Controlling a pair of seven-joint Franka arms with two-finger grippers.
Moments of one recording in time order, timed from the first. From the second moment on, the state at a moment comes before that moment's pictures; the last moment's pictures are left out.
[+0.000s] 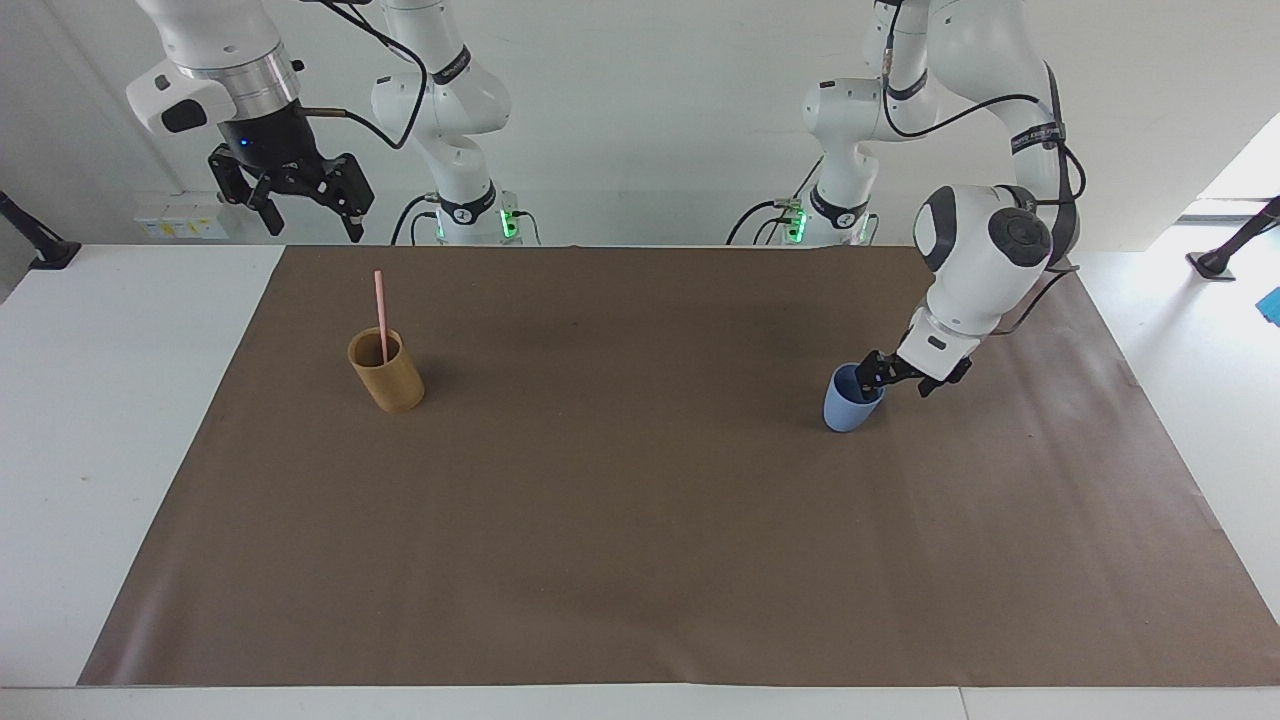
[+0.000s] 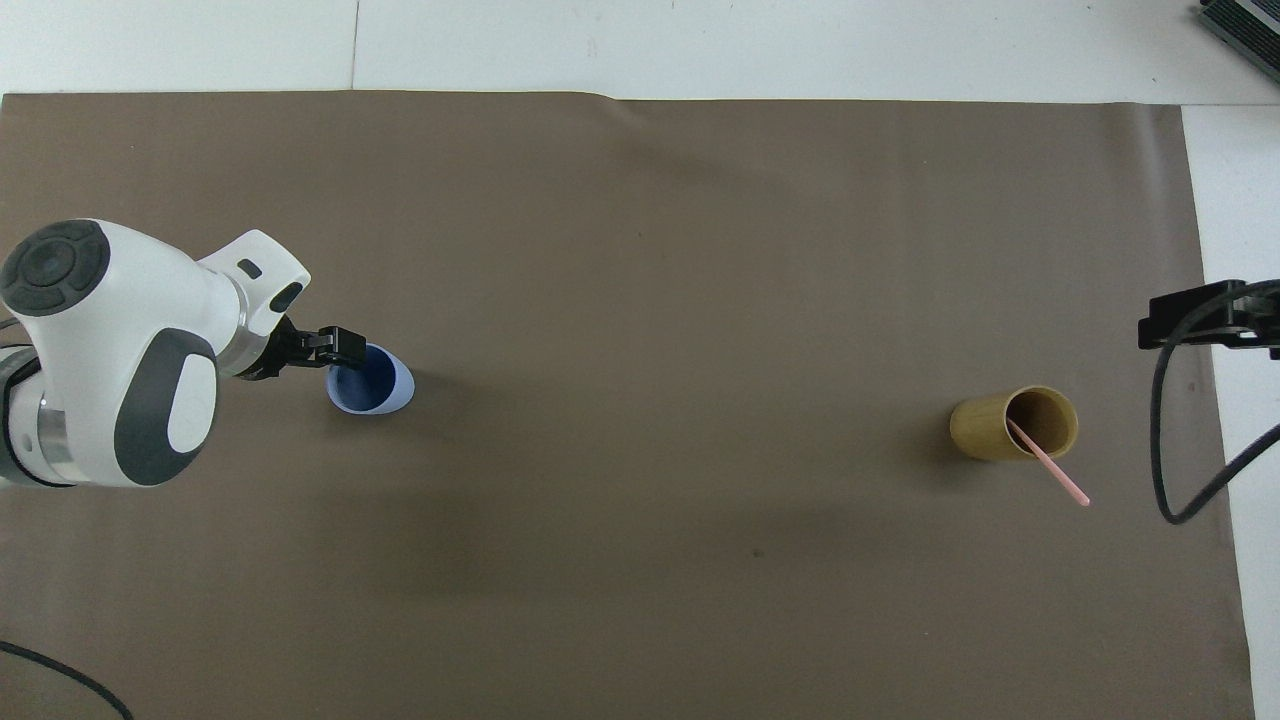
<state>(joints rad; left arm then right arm) -0.13 0.12 -0.03 -2.06 -0.06 2.14 -0.14 0.02 -0.04 -0.01 -1.50 -0.03 1.48 0.11</state>
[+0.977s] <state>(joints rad) -0.16 0.12 -0.03 -2.05 -0.06 2.13 -0.17 0.01 -0.05 -0.01 -1.51 -0.03 1.48 0.11</state>
